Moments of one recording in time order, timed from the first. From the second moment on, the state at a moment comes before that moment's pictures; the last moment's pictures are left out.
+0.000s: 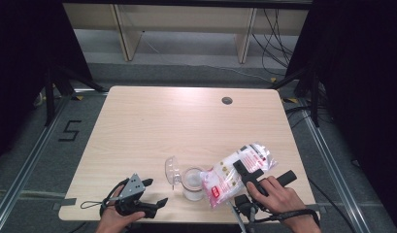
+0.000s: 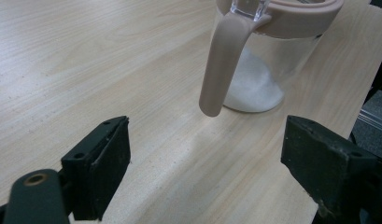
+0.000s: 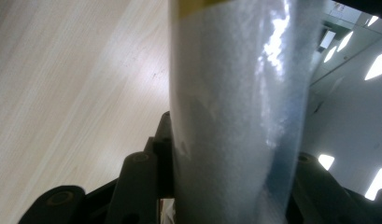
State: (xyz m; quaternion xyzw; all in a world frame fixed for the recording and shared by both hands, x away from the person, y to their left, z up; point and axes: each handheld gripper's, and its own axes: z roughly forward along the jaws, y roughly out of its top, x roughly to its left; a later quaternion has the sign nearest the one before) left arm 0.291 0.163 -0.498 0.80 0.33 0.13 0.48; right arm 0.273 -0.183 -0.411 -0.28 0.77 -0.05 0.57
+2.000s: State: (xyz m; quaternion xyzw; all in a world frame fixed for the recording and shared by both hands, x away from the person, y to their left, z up) left arm 0.290 0.162 -0.498 0.80 0.34 0.13 0.48; right arm 0.272 -0.182 -0.410 -0.29 0.77 -0.05 0.57
